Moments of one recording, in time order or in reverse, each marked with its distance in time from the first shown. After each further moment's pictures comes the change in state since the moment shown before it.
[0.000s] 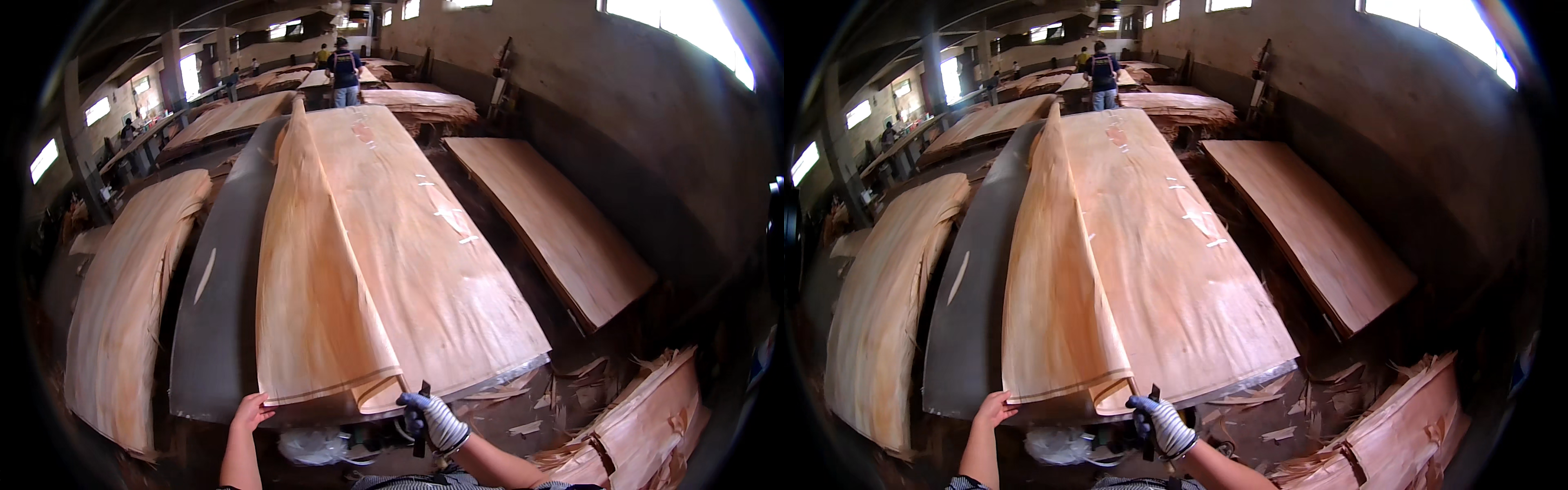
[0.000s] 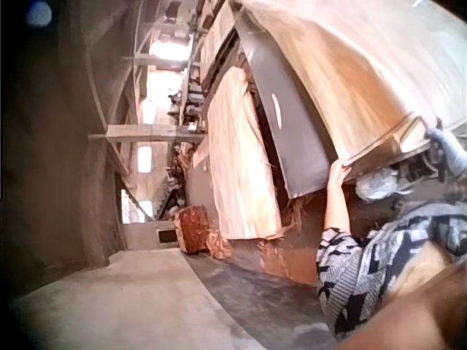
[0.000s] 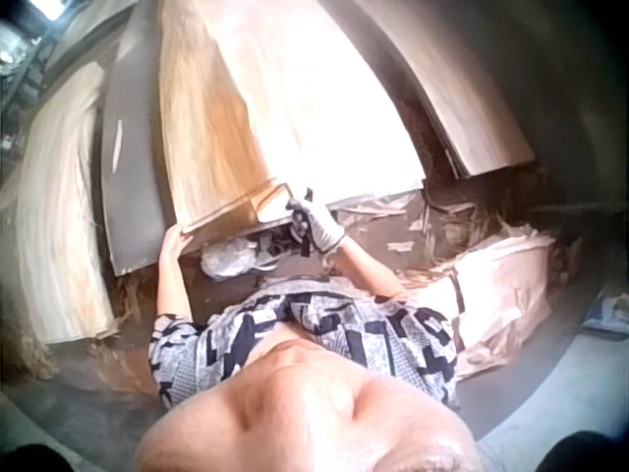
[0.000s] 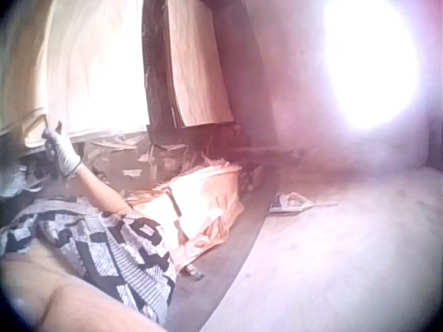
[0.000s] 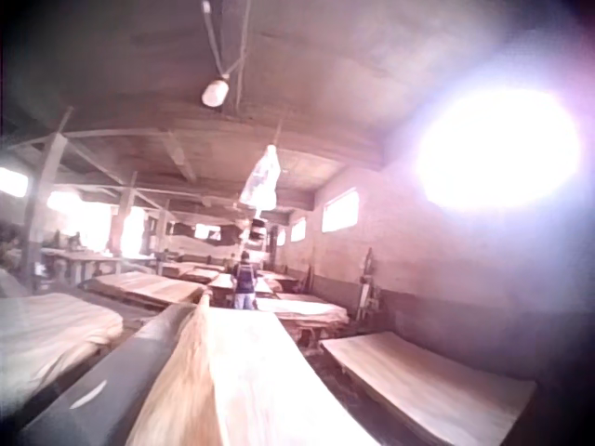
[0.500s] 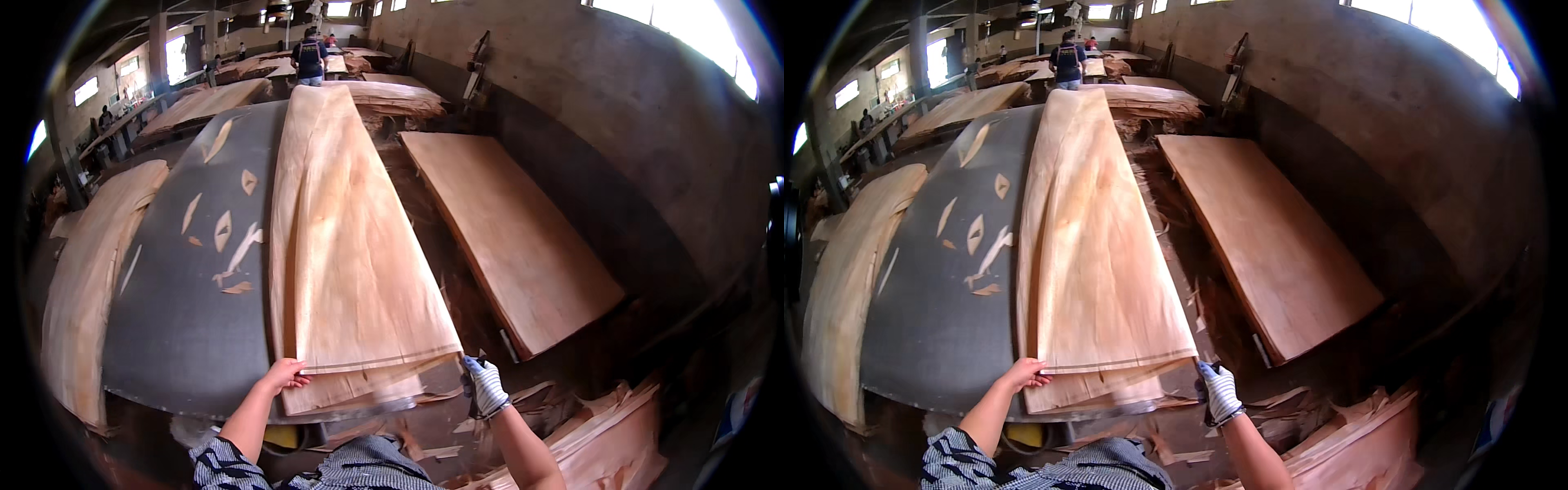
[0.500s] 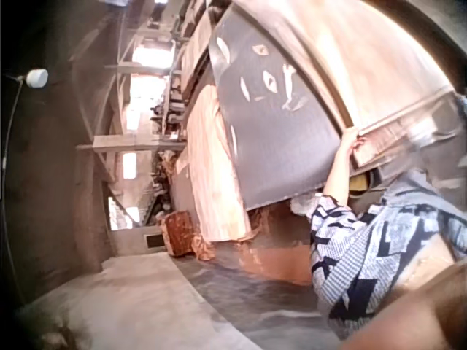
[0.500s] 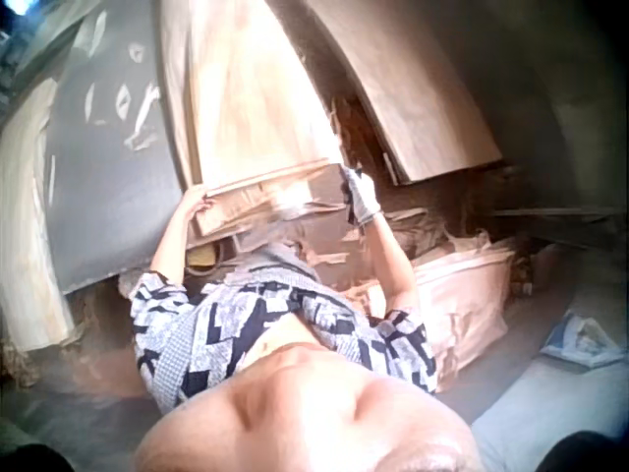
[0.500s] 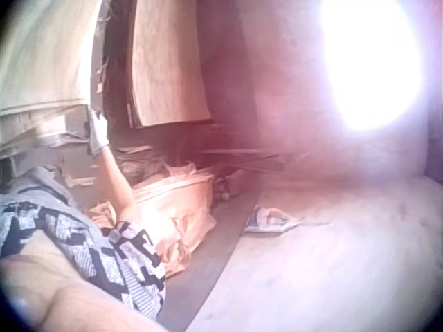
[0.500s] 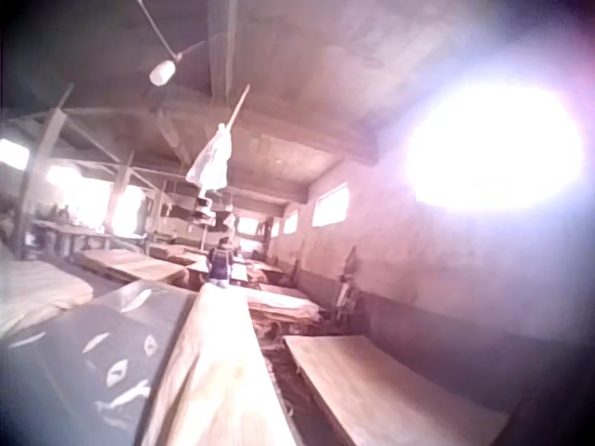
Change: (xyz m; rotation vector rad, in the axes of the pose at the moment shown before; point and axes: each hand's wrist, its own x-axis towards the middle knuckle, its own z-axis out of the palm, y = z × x) left_hand 0.048 -0.005 0.470 0.370 -0.311 -0.073; right_hand -0.056 -0.277 -0.368 -0.272 0.514 -0.318
